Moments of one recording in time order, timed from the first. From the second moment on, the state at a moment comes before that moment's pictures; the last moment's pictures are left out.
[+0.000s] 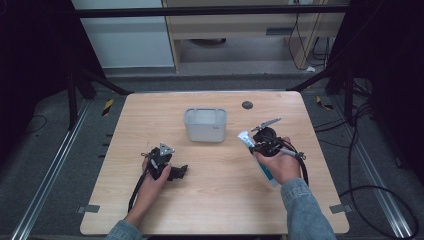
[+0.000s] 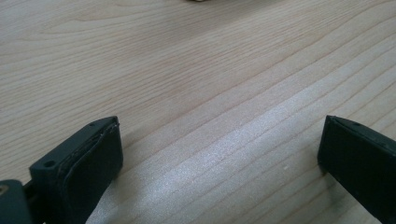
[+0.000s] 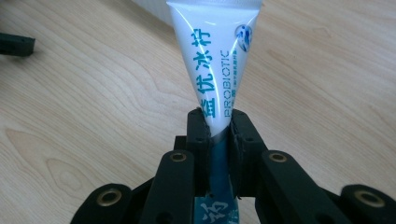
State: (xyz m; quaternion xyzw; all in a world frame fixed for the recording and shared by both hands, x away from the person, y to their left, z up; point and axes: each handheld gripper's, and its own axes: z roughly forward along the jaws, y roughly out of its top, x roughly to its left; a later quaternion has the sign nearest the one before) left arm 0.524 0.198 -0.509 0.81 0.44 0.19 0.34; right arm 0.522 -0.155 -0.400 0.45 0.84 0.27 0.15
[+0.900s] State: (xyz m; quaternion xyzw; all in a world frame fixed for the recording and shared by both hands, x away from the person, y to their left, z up) left arm 0.521 0.197 -0.509 0.81 0.45 0.20 0.33; right arm 0.531 -0.130 -0.356 0.48 0.75 0.40 0.24
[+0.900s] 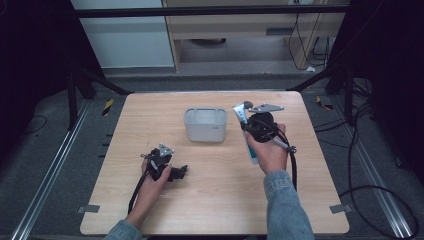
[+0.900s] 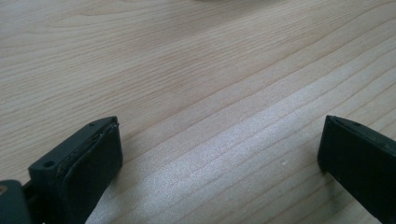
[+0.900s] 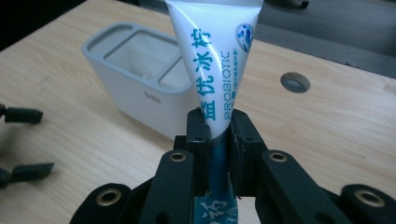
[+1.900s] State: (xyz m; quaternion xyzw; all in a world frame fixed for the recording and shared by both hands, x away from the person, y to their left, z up) left arm 0.524 0.198 -0.509 0.81 0.44 0.19 0.33; right arm 0.555 -0.074 -0.316 0.46 0.71 0.45 0.30
